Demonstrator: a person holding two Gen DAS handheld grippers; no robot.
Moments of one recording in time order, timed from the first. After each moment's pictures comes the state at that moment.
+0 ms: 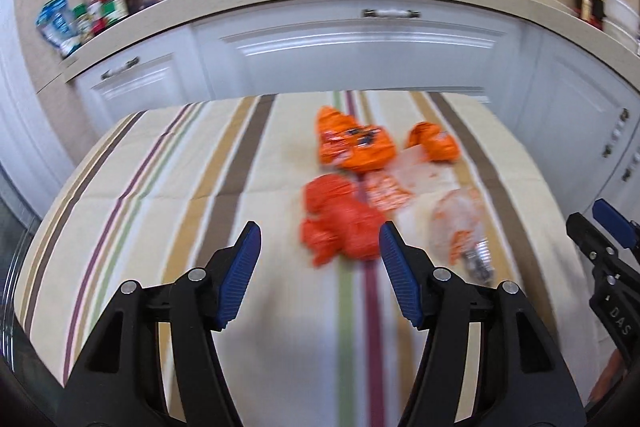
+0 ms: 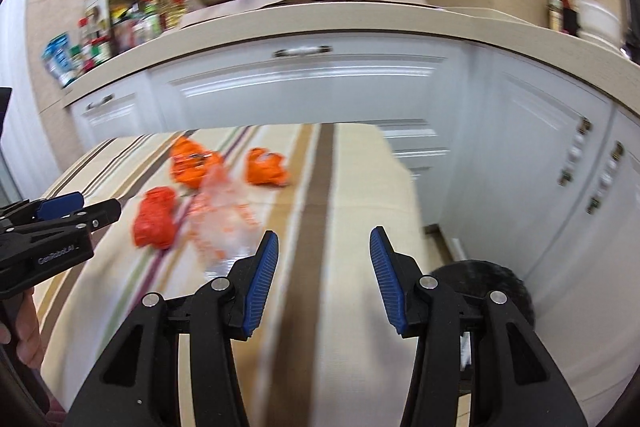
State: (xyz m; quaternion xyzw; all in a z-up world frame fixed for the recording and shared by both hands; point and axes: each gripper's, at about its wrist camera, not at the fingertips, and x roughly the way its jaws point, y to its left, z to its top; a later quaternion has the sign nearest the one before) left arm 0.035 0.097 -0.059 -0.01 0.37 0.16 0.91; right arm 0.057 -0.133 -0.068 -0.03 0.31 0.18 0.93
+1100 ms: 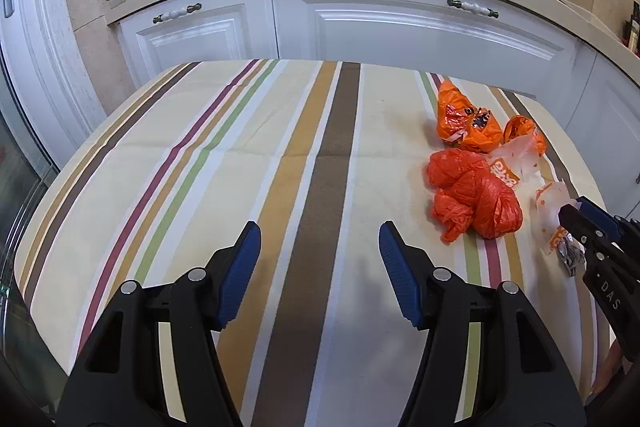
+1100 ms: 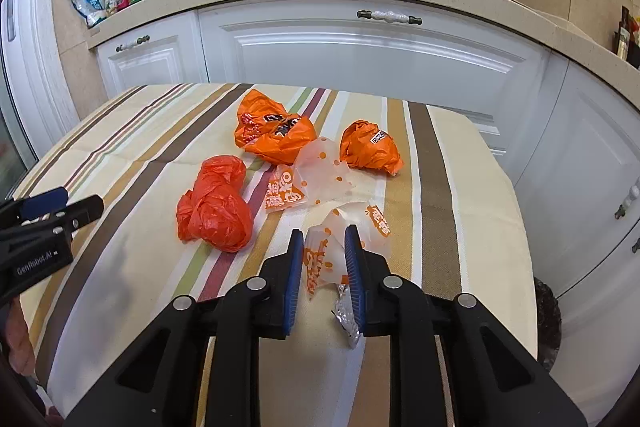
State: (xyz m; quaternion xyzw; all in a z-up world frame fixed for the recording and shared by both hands) left arm 0.007 0.182 -0.083 -0.07 0.39 0.21 0.90; right arm 0.072 -0.038 -0.087 -0.09 0.36 0.23 0.90
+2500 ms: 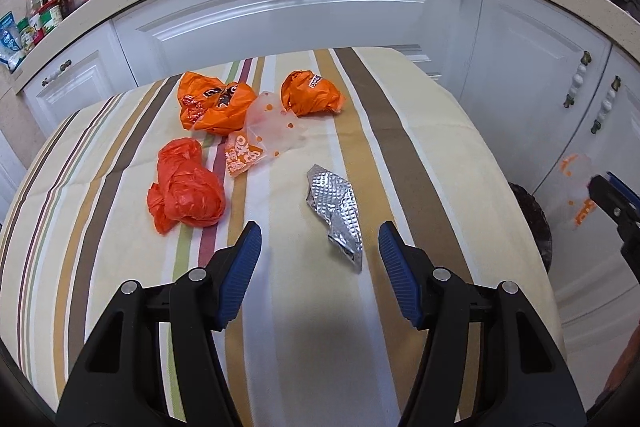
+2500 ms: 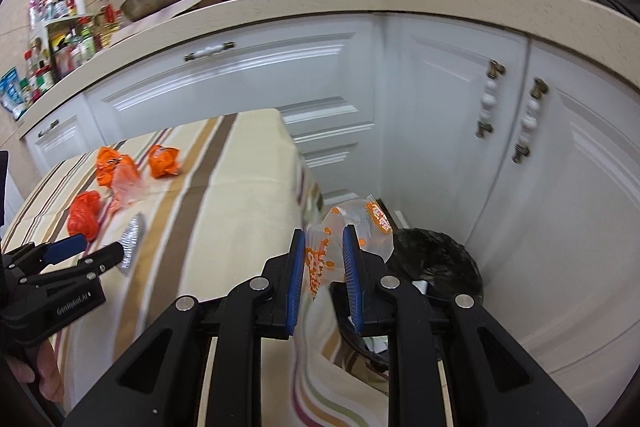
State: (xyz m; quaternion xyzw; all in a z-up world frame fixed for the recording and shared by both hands) left arm 0.068 -0.007 -0.102 0.00 0.41 0.09 0.91; right arm 0.066 -0.244 -0.086 0.02 0.33 0.08 0.94
